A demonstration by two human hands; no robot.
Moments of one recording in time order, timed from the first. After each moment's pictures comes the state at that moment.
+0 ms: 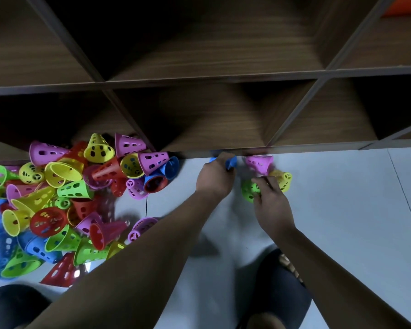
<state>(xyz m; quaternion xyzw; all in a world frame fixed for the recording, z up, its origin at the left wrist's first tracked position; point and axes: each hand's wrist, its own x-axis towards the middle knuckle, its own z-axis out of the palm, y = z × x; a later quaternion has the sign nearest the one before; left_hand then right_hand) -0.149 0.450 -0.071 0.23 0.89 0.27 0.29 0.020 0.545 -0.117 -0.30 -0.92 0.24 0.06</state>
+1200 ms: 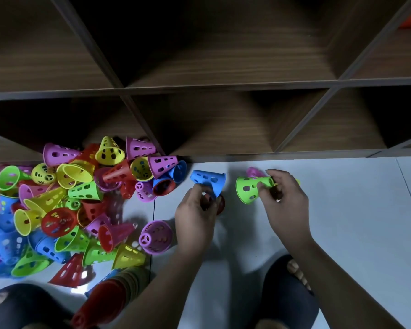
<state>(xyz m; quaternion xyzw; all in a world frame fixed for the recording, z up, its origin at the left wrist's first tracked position) -0.100 0.346 -0.064 0.14 0.89 0.42 0.11 0.001 0.520 -0.025 -0.36 -0.78 0.47 0.21</state>
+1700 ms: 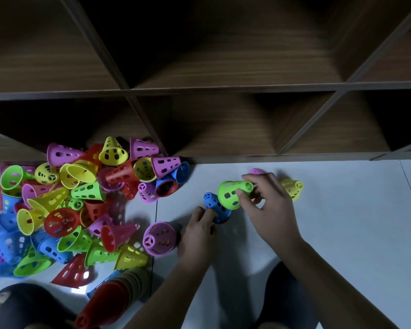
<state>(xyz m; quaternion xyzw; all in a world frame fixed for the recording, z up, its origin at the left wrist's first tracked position) -0.073 0.318 -0.098 0.24 0.92 0.25 0.20 -0.015 0.500 -0.028 -0.25 -0.86 0.40 0.19</state>
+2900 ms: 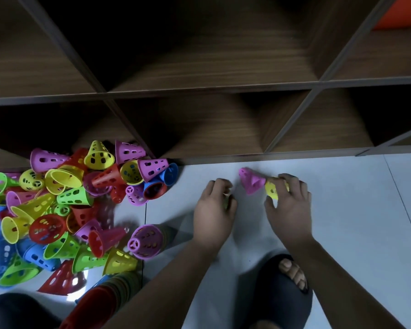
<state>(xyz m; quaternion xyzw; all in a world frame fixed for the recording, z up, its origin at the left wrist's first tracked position) -0.083 0.399 -0.063 0.27 0.86 0.41 0.14 0.036 0.567 -0.089 -0.33 -0.93 0.12 0.11</state>
